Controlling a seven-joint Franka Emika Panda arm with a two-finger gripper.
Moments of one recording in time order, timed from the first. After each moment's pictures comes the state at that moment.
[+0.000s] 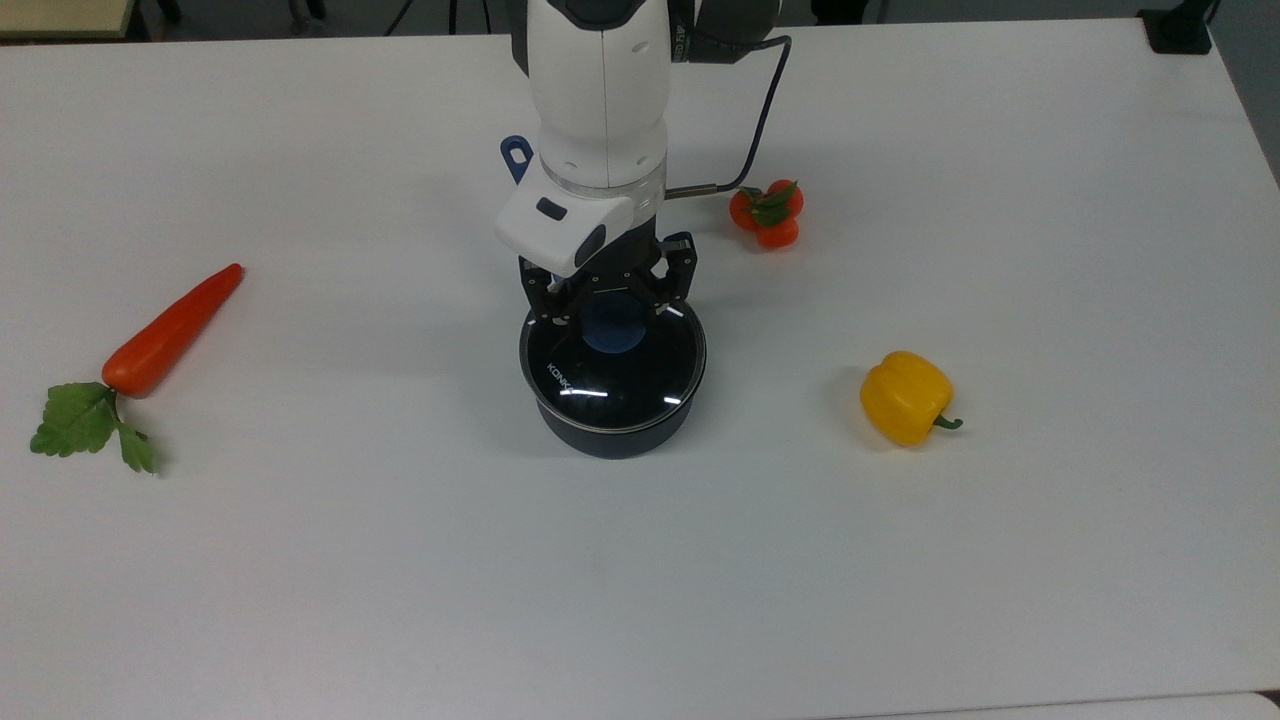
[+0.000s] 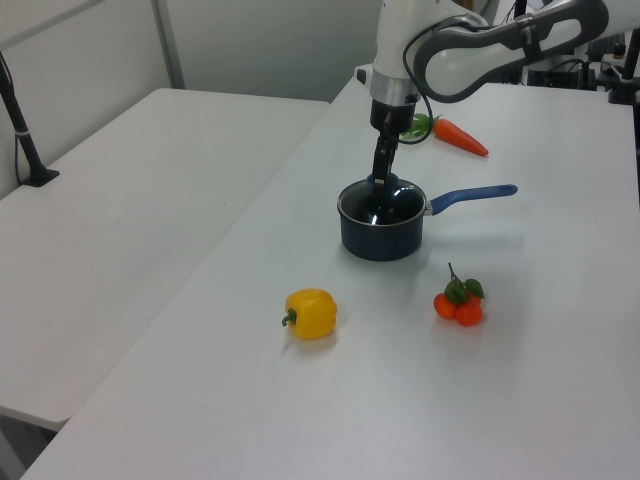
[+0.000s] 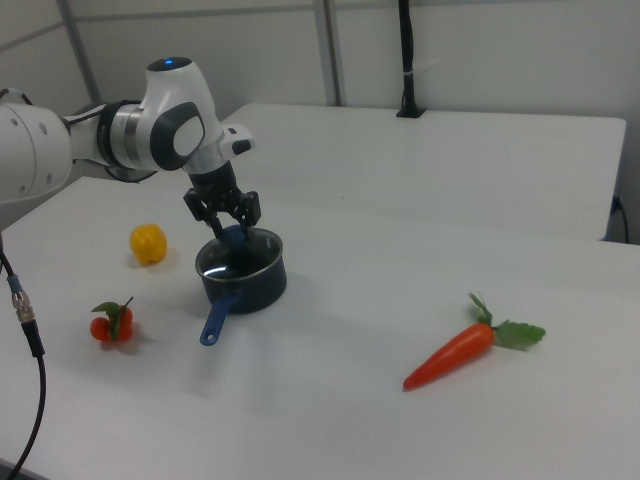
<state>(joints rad) 0.21 0.46 -0.05 -1.48 0.01 2.09 -0.06</state>
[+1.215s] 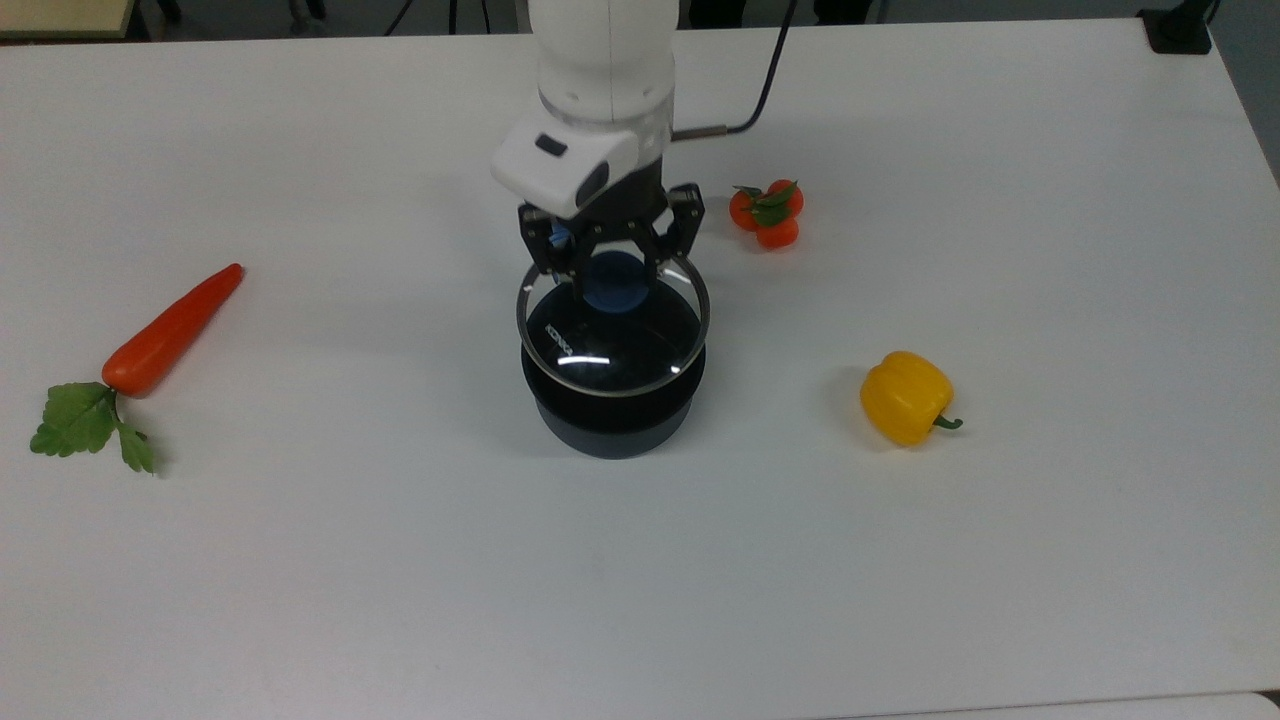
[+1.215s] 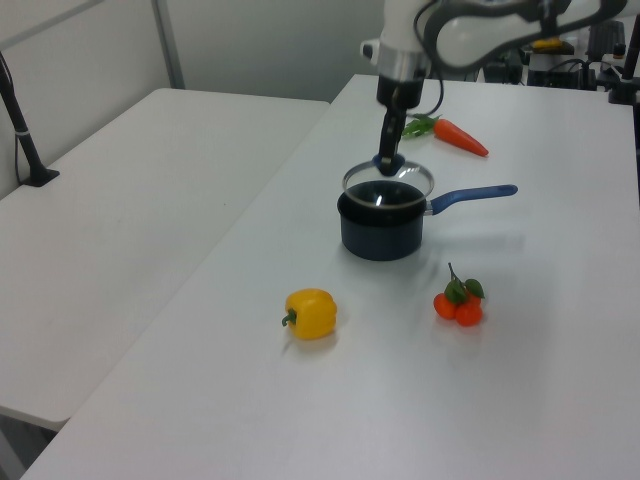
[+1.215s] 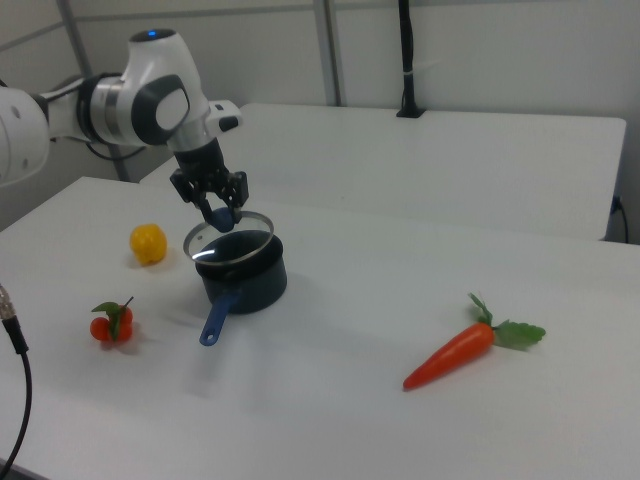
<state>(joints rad) 0.22 0.38 -0.05 -1.47 0.01 2.00 -0.05</state>
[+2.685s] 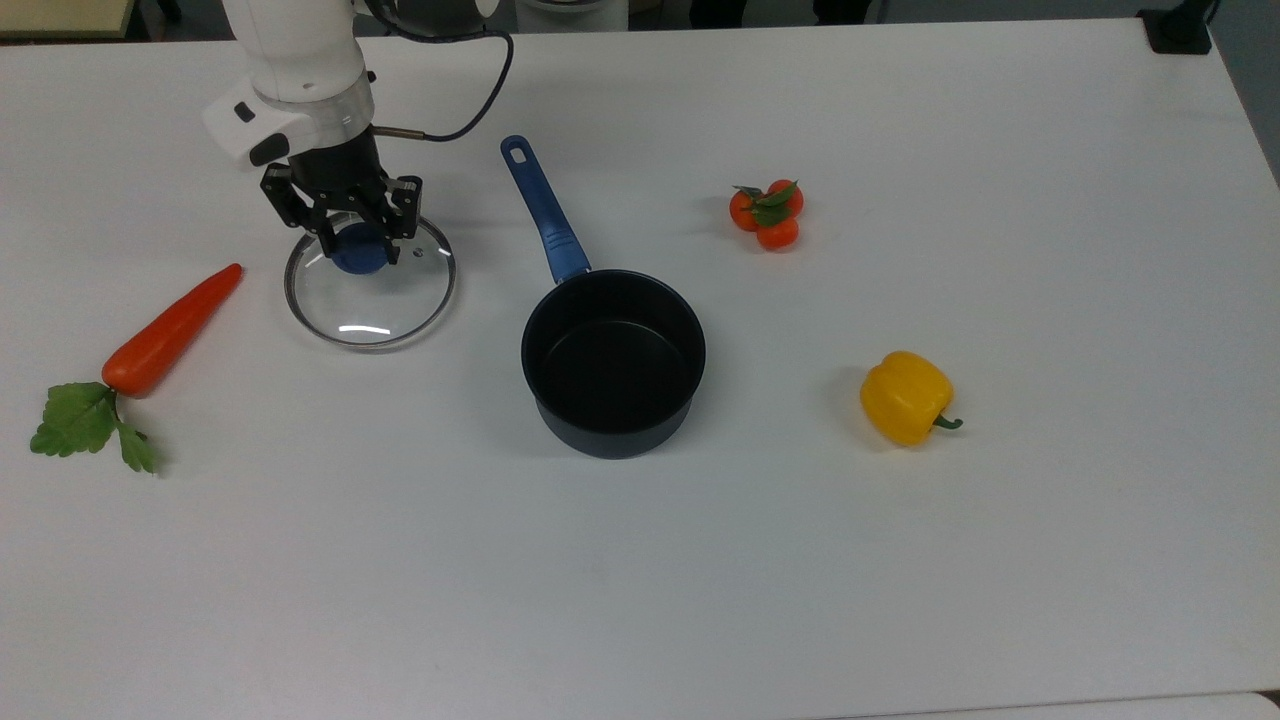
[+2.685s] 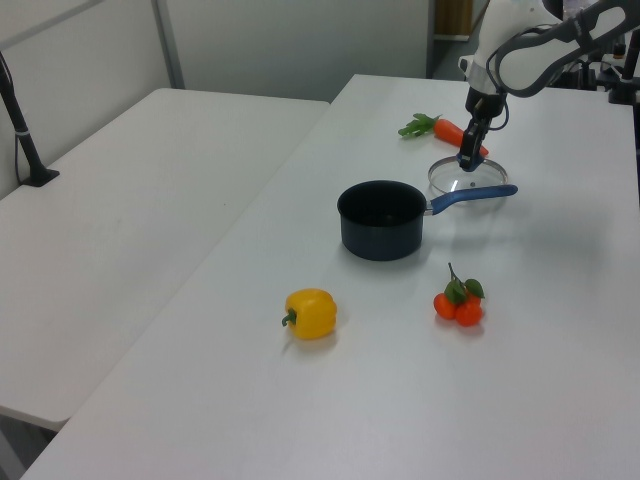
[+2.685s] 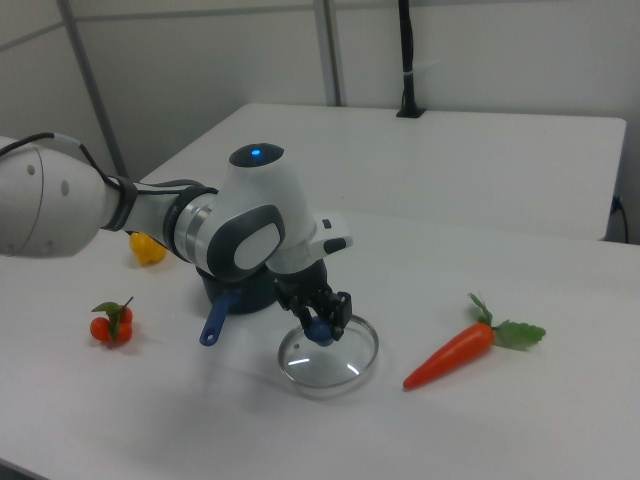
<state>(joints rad) -0.15 0.22 -0.06 -2.02 0.01 2.41 -0.20</state>
